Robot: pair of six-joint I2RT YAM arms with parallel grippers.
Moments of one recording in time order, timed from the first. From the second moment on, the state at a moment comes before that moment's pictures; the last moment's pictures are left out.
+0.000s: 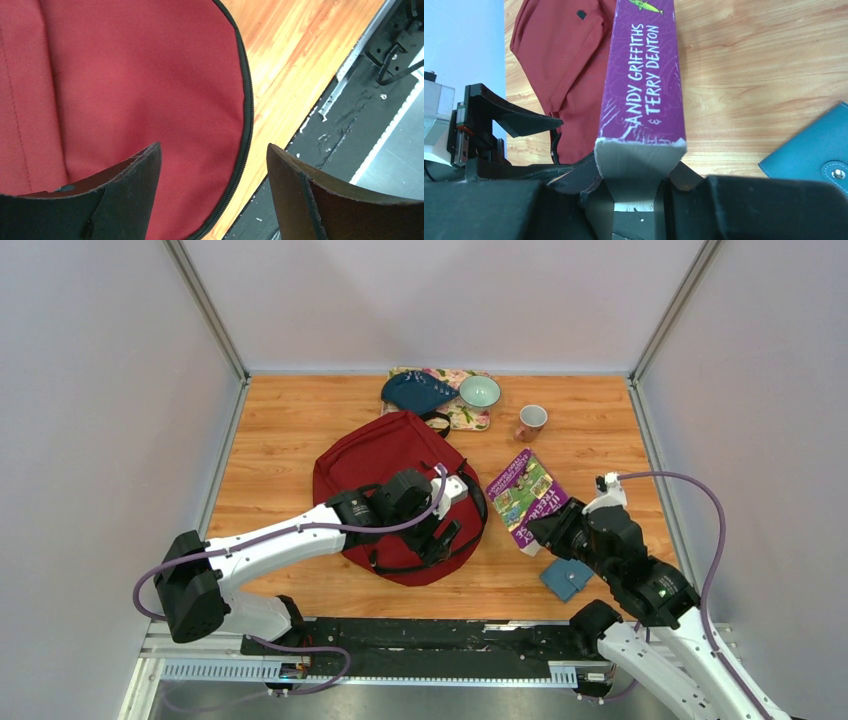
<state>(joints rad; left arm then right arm) -1.00 1.34 1.01 -0.48 0.15 -0.13 0.61 0.47 0.71 -0.75 0.16 0.89</state>
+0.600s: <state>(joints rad) -1.00 1.36 1.02 -0.47 0.10 -0.17 0.61 0.49 0.71 -0.83 0.14 0.84</state>
